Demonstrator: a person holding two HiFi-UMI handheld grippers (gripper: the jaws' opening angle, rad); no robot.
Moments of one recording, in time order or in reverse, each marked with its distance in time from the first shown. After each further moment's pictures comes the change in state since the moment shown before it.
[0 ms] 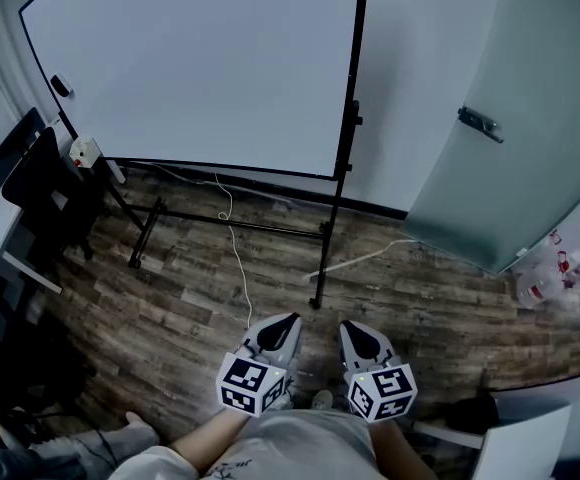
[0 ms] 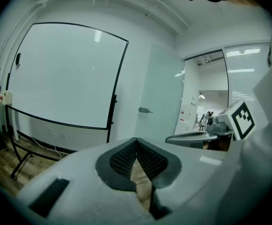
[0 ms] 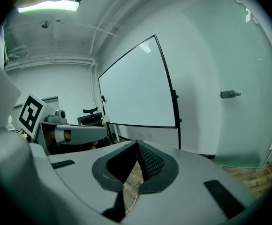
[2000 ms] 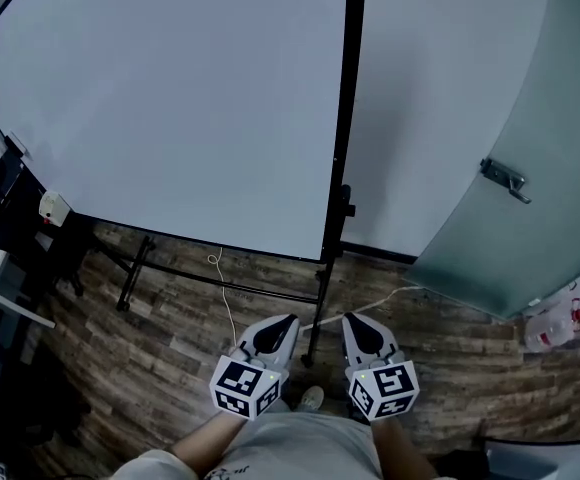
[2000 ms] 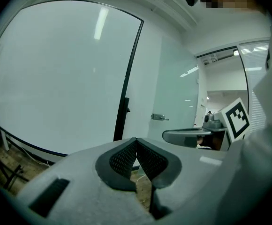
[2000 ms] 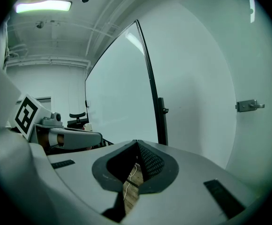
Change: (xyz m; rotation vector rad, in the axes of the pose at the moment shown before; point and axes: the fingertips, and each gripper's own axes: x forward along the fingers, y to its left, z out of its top) left arm 0.266 0.134 0.106 0.013 -0.036 0.015; right arm 0.229 -0.204 0.131 -0.052 -0.077 0.010
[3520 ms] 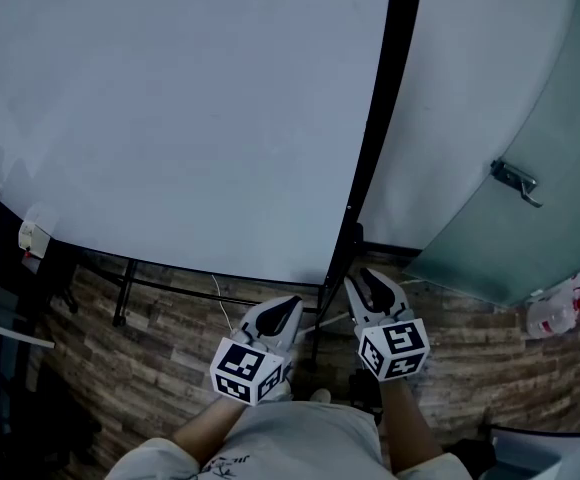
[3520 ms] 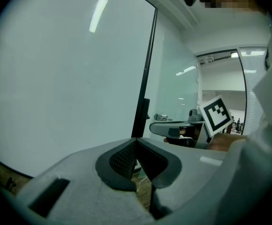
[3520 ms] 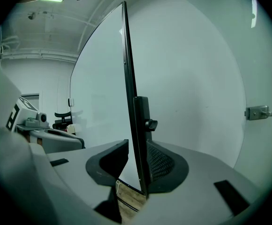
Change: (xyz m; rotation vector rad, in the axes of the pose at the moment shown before) left arm 0.095 0.088 0.041 0.022 0.033 -0.096; right arm 0.143 -0.076 0.054 -0.016 -0.006 -0.076
